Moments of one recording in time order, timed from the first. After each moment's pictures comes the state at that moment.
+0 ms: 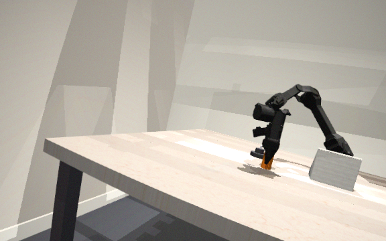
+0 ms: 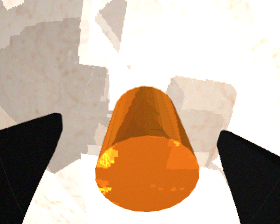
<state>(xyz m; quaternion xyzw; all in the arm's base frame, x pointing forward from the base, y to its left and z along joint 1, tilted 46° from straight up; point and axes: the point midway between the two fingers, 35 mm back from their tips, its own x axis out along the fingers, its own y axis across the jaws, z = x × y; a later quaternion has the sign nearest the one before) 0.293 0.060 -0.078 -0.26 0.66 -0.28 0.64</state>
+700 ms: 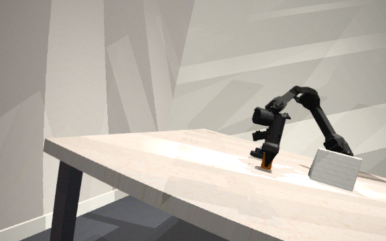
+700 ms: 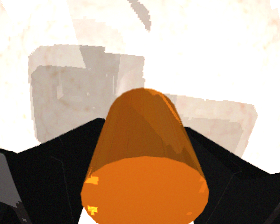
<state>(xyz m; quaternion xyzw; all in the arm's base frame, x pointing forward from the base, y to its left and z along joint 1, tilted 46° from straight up) 0.290 0.049 -0.088 -0.26 0.66 -0.28 0.64</state>
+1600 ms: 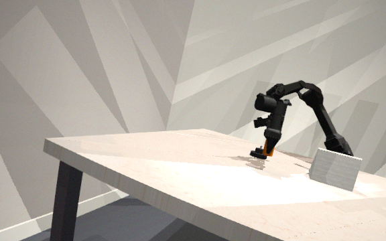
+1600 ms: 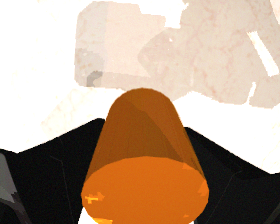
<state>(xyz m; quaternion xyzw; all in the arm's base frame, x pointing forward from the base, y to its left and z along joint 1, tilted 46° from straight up) 0.299 0.089 -0.052 -0.26 0.67 -0.28 0.64</state>
